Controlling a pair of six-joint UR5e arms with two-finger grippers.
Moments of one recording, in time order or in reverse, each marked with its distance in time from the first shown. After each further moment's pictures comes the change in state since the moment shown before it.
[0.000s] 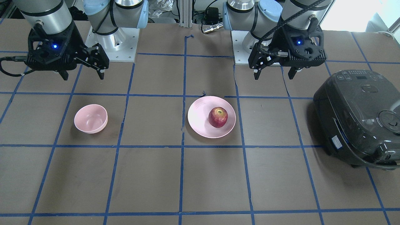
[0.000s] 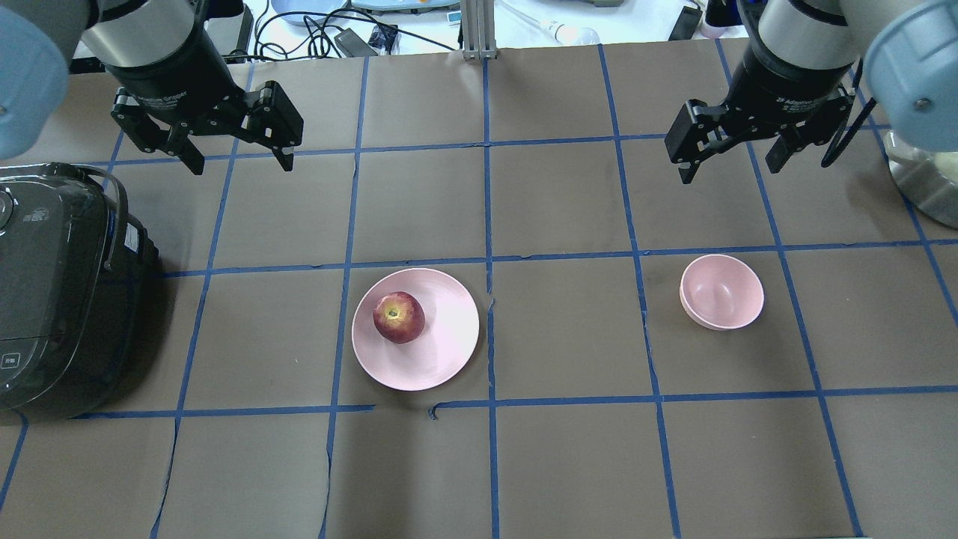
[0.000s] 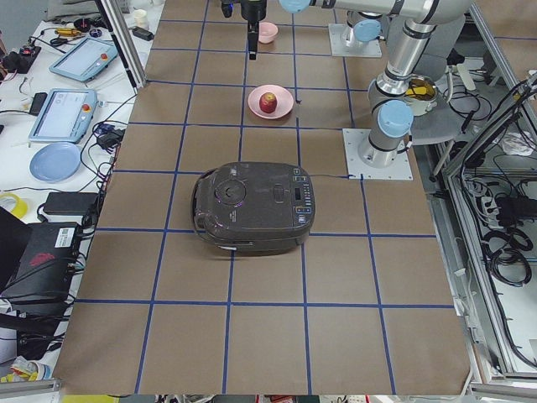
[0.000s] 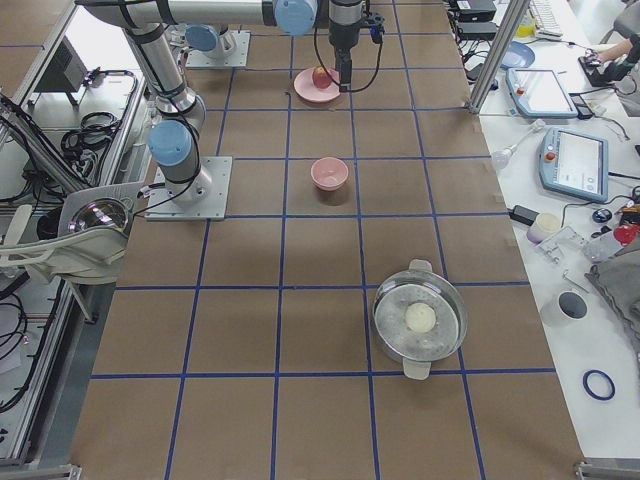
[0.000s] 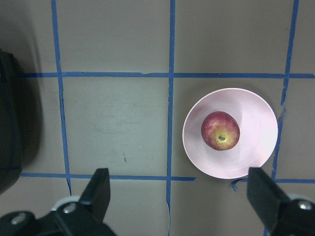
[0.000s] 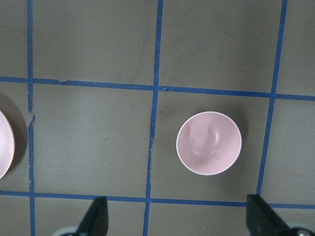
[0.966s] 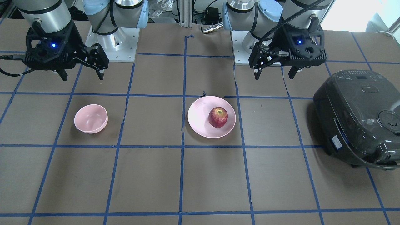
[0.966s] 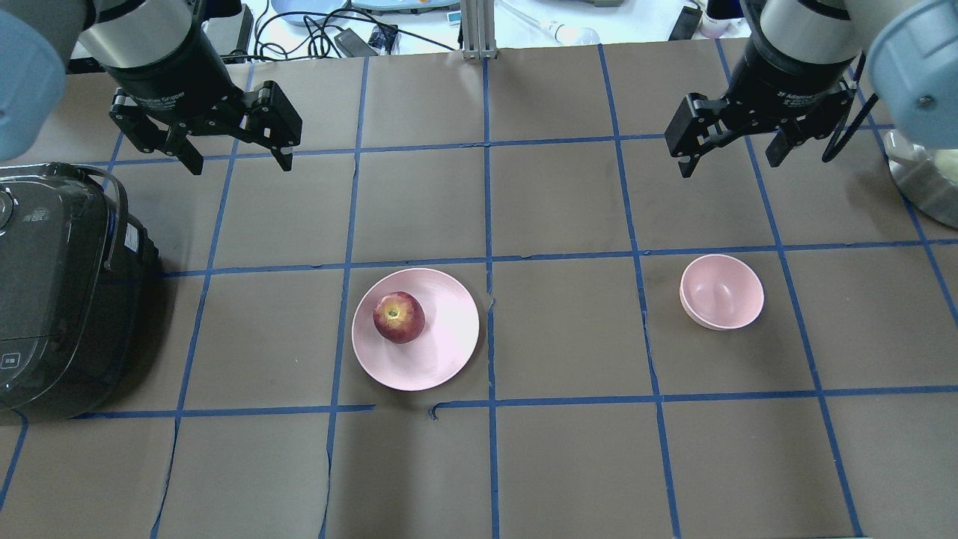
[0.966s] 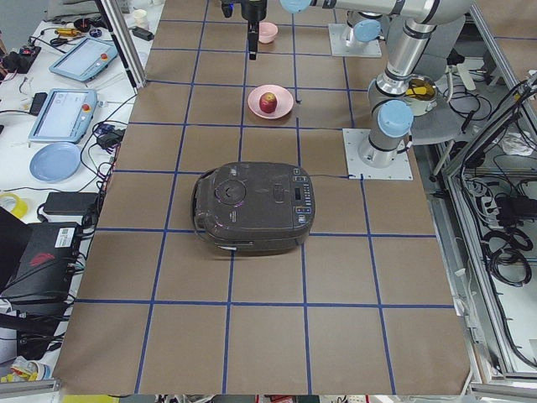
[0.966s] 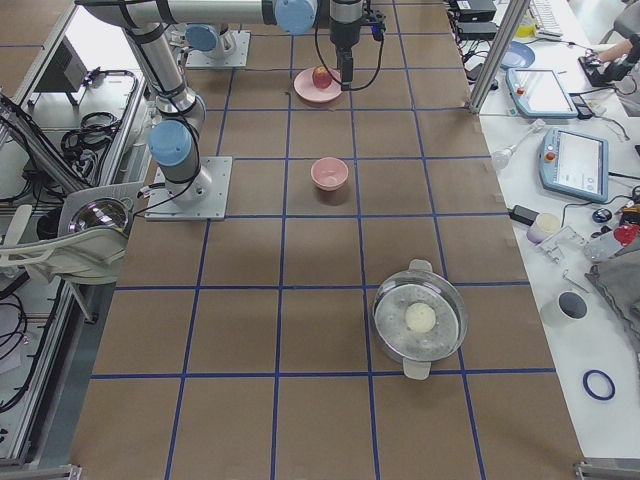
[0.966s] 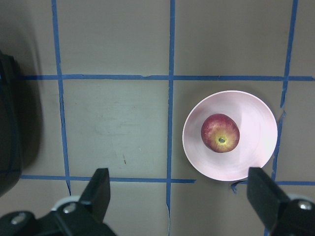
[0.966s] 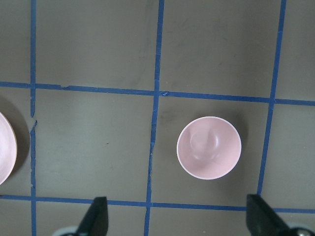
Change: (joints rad) left arm 0.003 0.005 -0.004 0.002 -0.002 0.002; right arm 0.000 0.000 -0.006 -0.013 0.003 0.000
